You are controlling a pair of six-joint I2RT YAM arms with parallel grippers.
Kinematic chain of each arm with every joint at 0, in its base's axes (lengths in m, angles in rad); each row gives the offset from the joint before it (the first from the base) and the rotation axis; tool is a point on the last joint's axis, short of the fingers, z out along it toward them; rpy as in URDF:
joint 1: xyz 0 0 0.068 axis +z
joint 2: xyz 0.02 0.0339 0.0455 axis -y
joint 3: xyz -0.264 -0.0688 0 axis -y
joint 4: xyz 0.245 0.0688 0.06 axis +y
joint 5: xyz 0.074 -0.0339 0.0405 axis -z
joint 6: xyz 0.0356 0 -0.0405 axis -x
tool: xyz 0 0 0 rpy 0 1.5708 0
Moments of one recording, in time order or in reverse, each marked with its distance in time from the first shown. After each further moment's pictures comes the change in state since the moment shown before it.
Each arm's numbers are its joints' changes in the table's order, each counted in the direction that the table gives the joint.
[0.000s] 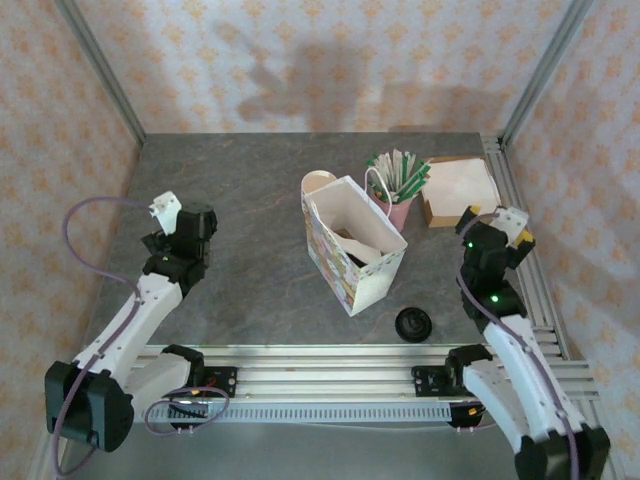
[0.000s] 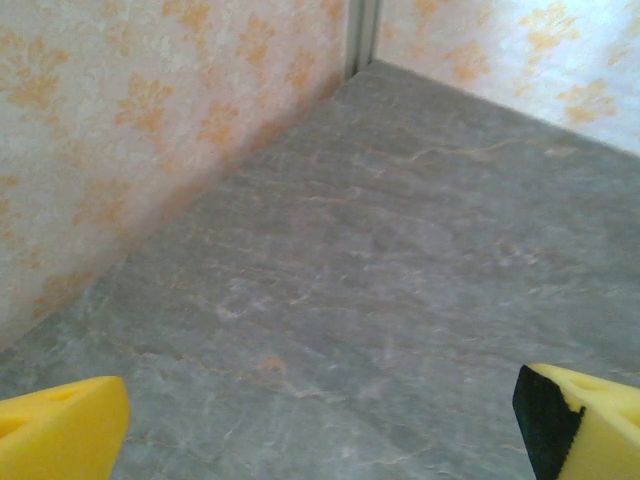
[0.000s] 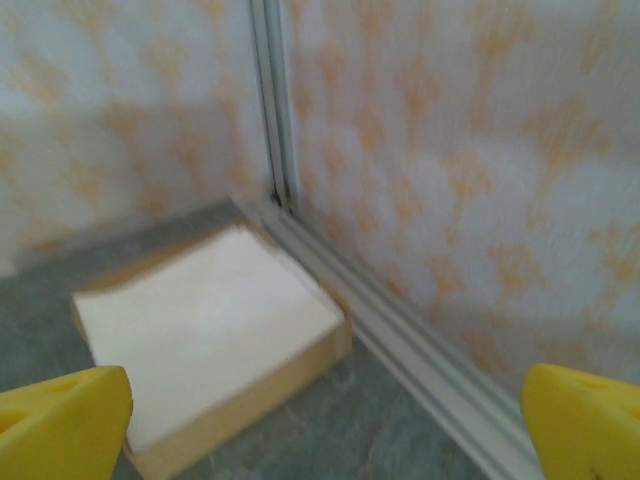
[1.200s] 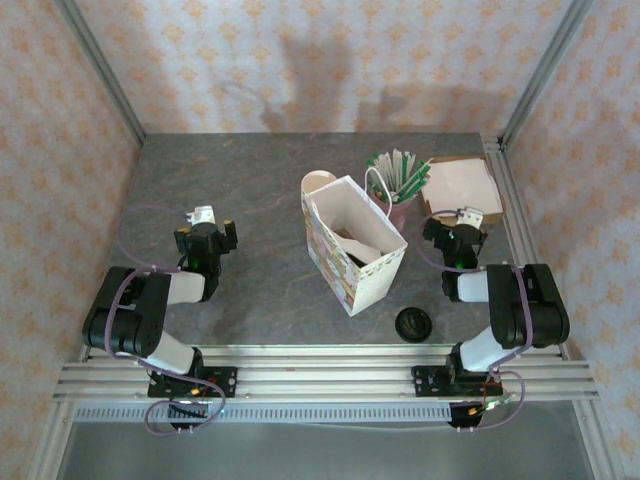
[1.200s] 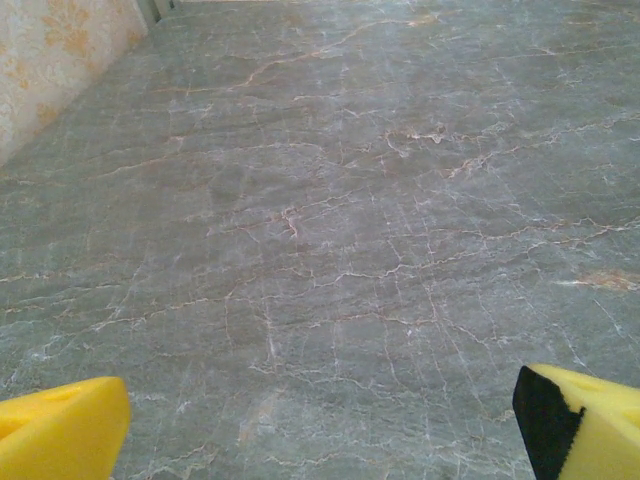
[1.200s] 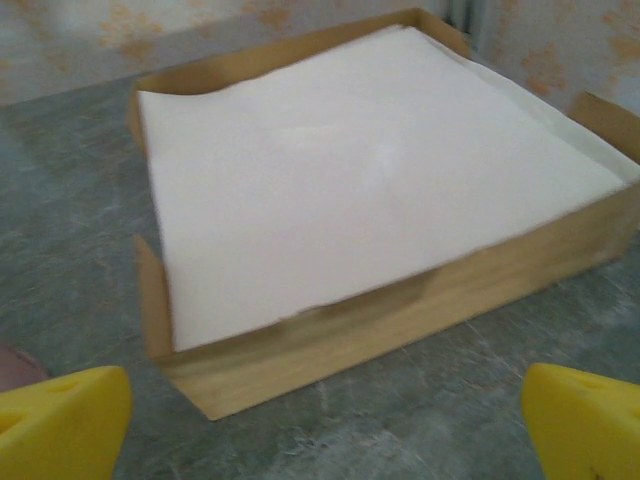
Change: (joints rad) left arm 0.109 -0.486 -0.311 -0.998 0.376 -0.422; right arm -0.137 -0.796 -0.166 -0.913 -0.506 0.048
